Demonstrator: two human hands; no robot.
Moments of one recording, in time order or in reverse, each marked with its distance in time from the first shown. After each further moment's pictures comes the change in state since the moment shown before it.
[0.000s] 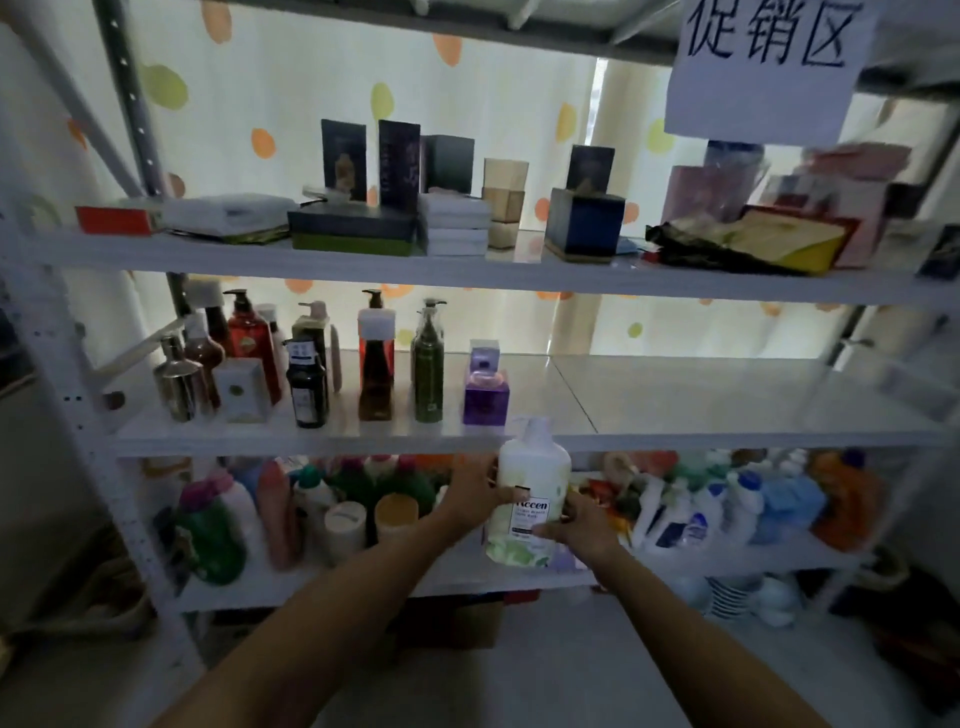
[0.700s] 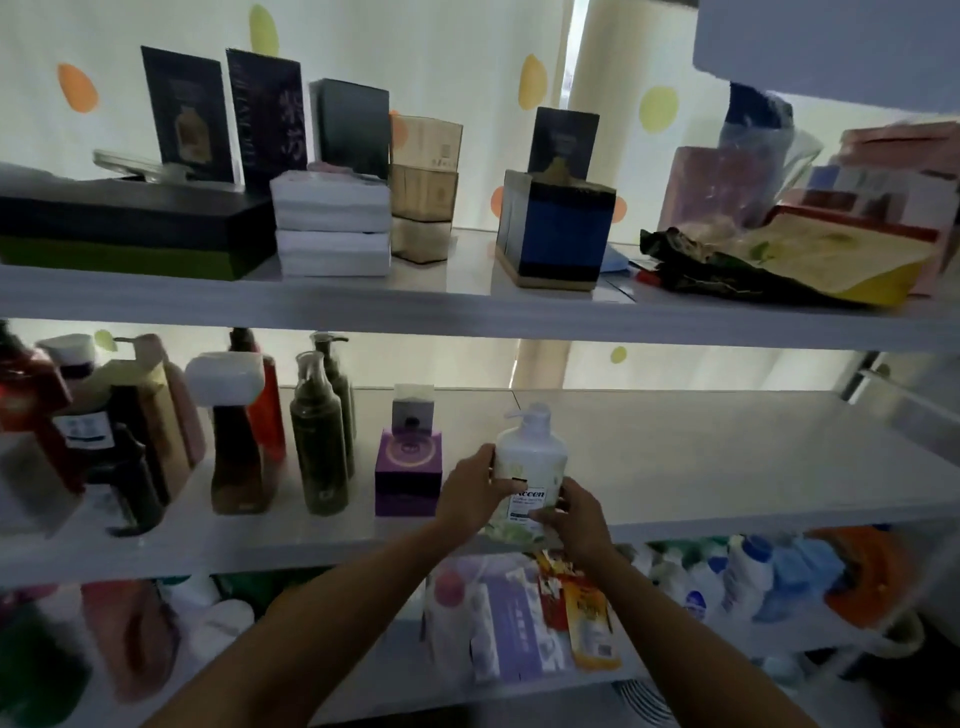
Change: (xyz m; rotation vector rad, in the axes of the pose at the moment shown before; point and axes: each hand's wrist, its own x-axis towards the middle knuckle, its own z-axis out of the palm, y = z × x) left_hand 0.295 -0.037 0.058 0.174 0.128 0.086; right_hand 0.263 0.065 -0.098 -0.073 0.166 -0.039
